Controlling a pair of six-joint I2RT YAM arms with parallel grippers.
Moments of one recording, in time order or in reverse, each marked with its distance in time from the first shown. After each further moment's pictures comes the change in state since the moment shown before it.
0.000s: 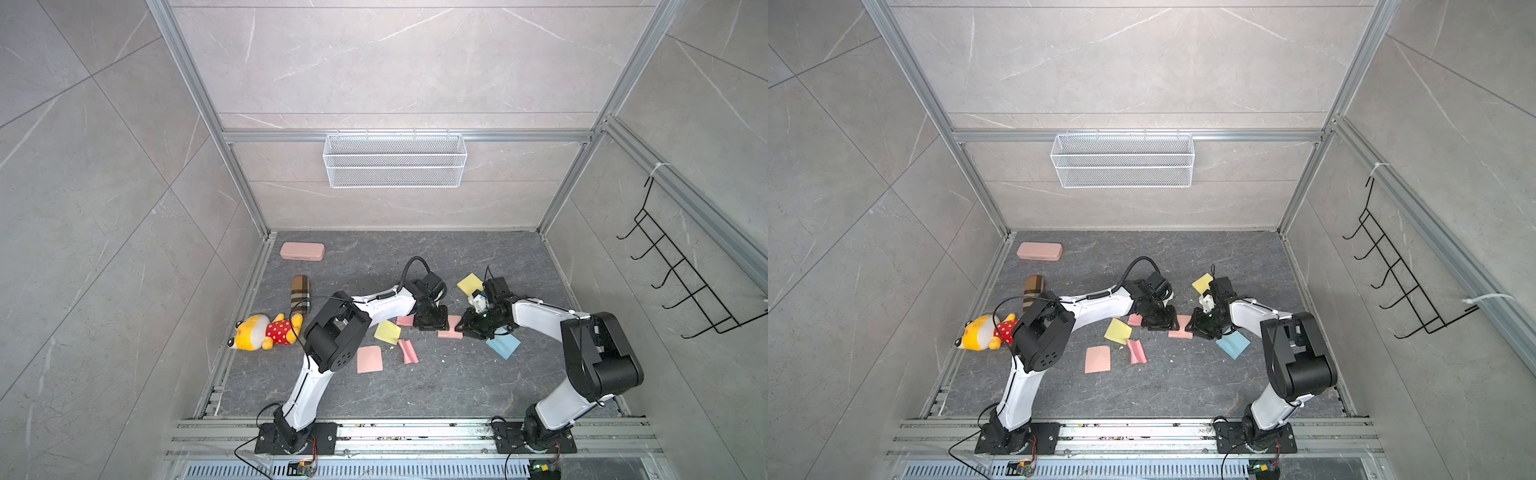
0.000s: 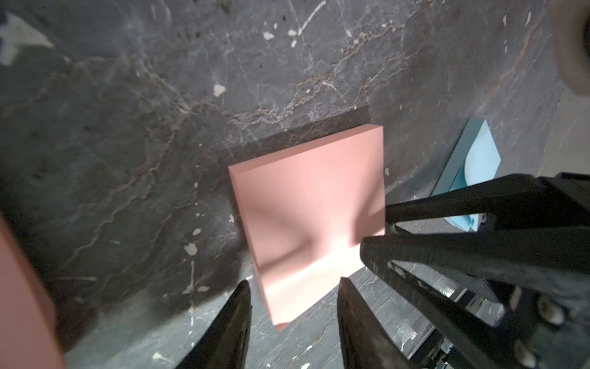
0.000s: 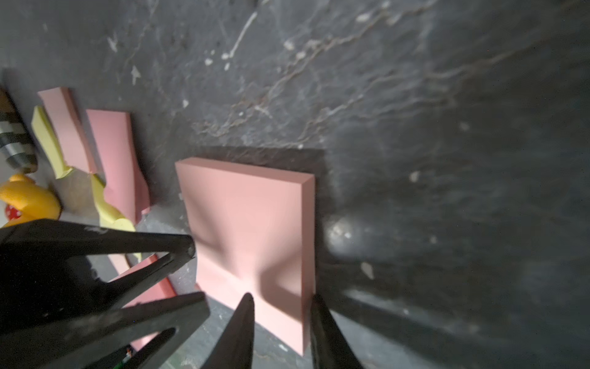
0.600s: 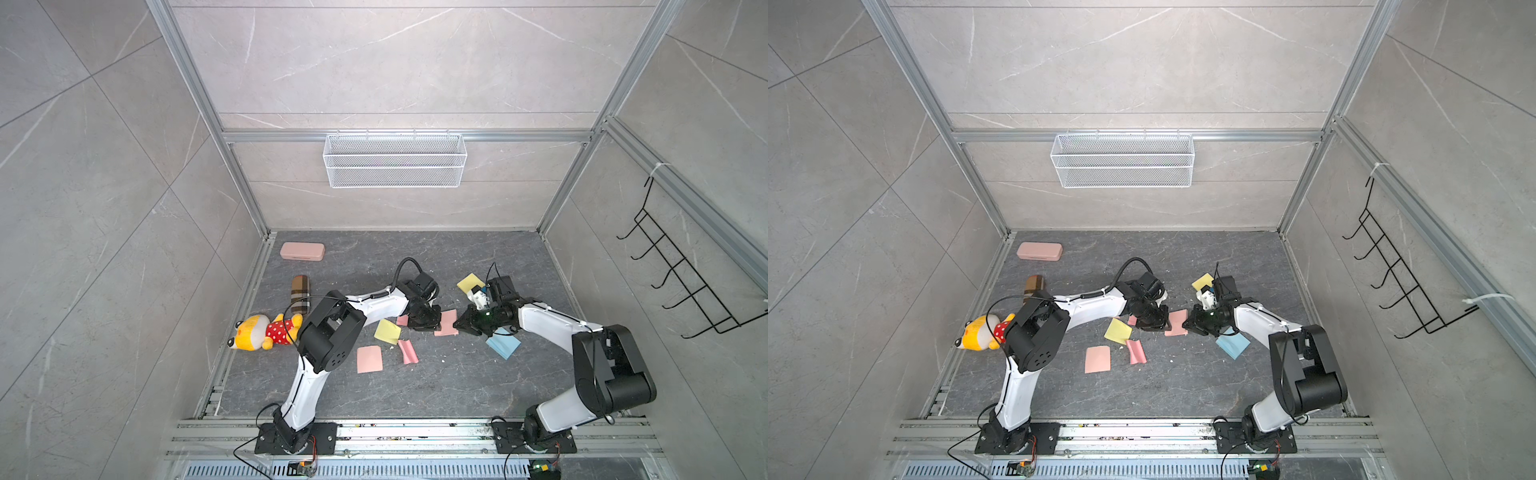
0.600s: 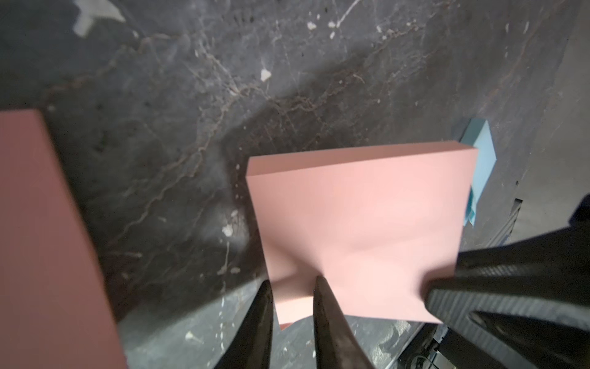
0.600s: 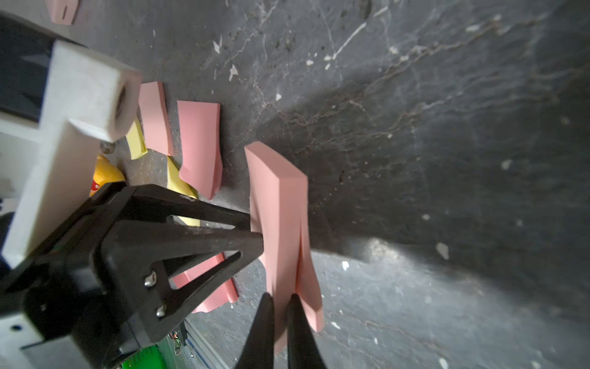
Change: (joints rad) left arm 0.036 -0.070 -0.107 0.055 0.043 -0.006; right arm -0.001 -0.098 -0.025 0.039 -0.101 0.027
